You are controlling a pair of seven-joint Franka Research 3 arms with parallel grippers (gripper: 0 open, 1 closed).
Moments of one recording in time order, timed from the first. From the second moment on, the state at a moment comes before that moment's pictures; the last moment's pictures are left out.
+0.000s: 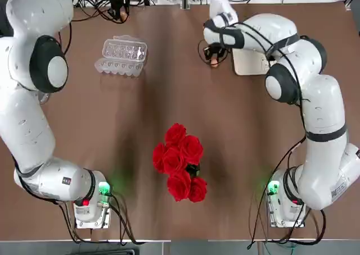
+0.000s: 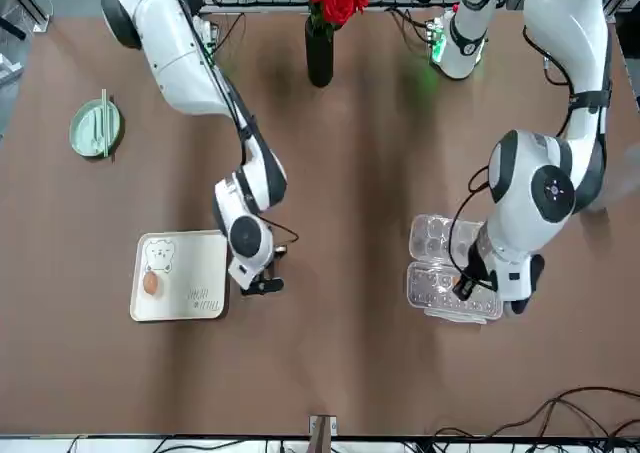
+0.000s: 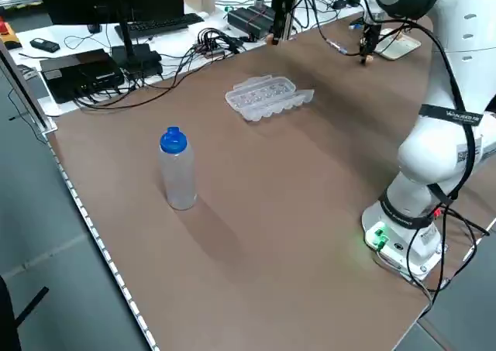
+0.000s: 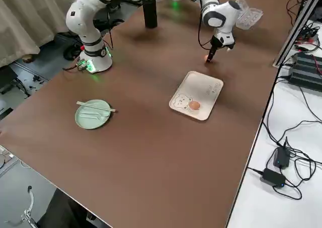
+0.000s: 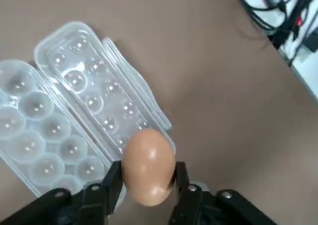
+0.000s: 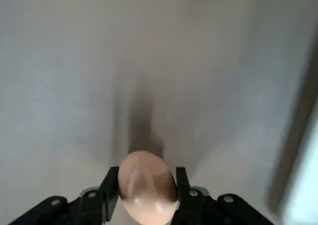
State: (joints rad) left arm -0.21 0.47 -0.06 -1.54 -0.02 2.16 -1.07; right arm 0.50 0.87 -0.02 -1.28 0.06 1.90 0.34
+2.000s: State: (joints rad) left arm -0.71 0.90 -0.08 -1.31 -0.05 2.63 -1.57; right arm 0.16 0.88 -0.03 -1.27 -0.14 1.87 0.09
